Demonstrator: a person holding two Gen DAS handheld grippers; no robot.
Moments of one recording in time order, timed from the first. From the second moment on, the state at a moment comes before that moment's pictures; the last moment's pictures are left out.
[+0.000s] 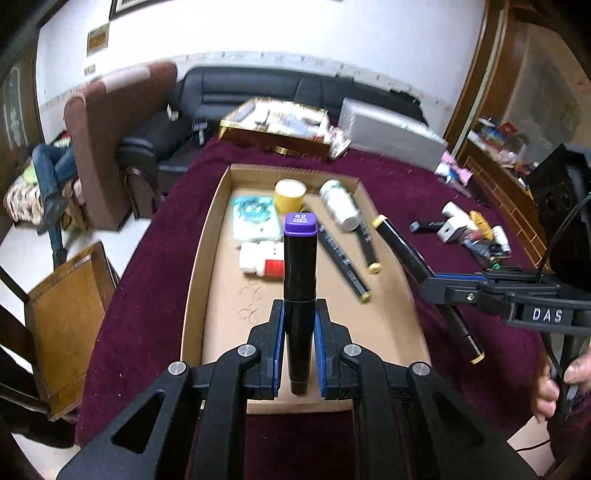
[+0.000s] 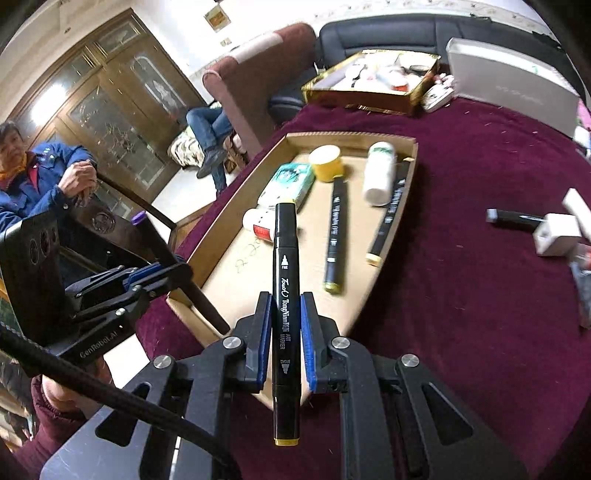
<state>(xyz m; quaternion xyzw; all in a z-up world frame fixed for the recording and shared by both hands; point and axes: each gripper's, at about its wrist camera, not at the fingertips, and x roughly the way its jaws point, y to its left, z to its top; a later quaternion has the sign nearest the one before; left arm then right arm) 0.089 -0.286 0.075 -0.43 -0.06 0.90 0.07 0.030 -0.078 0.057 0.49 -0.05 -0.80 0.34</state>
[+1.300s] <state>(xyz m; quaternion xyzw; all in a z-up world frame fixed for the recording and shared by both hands) 0.084 -0.354 0.084 -0.36 -0.19 0.91 -0.02 -0.009 -0.129 0.080 0.36 -0.01 -0.90 0.24</state>
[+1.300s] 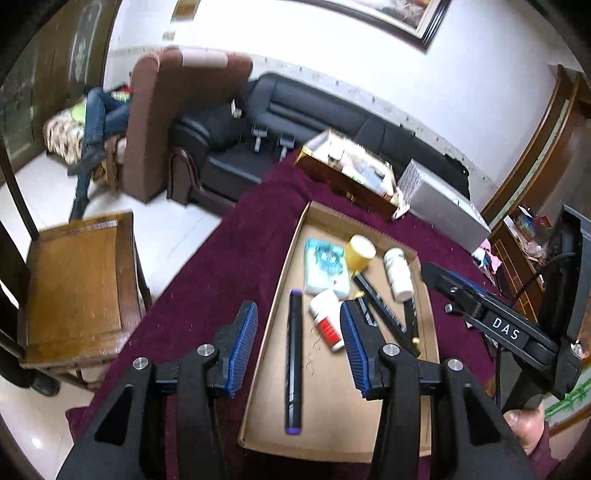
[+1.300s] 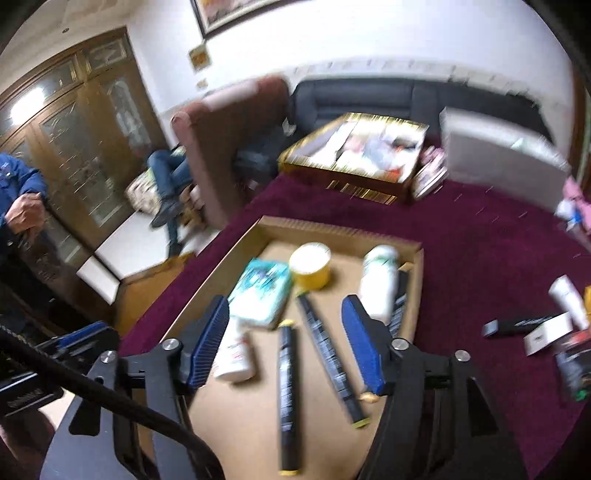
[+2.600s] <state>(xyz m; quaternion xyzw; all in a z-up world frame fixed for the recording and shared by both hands) 0.031 -0.059 0.091 -0.46 -0.14 0.85 0.22 0.056 0.256 0.116 0.22 -0.18 -0.96 -0.05</state>
